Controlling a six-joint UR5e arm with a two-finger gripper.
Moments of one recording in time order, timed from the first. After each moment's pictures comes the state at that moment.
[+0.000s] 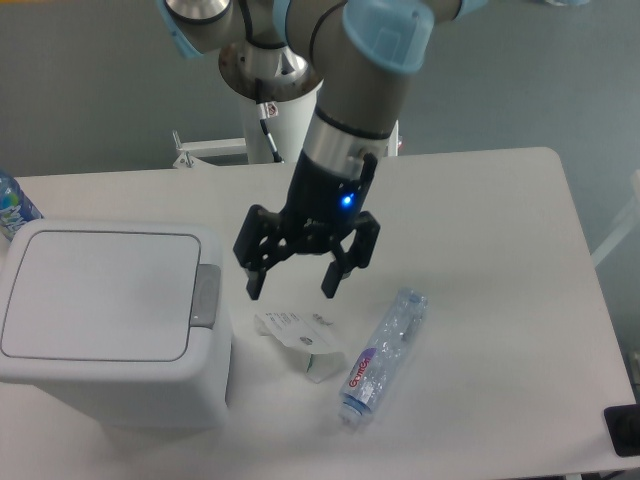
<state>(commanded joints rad) 2.42 -1.80 -1.47 -1.11 1.06 0.03</state>
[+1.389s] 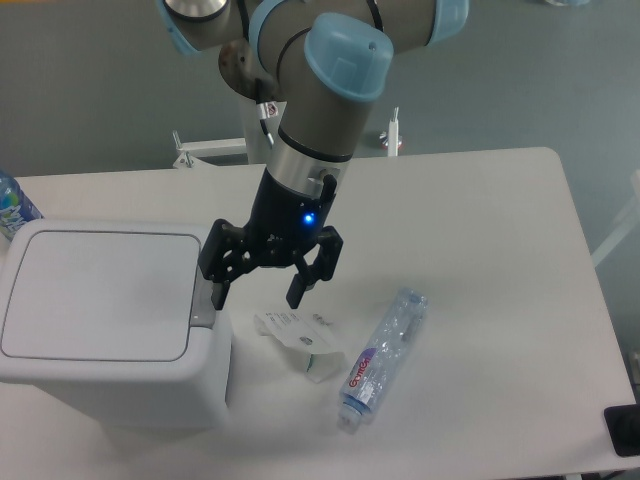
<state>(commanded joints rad) 2.38 -1.79 -1.51 -1.05 1.06 -0.01</state>
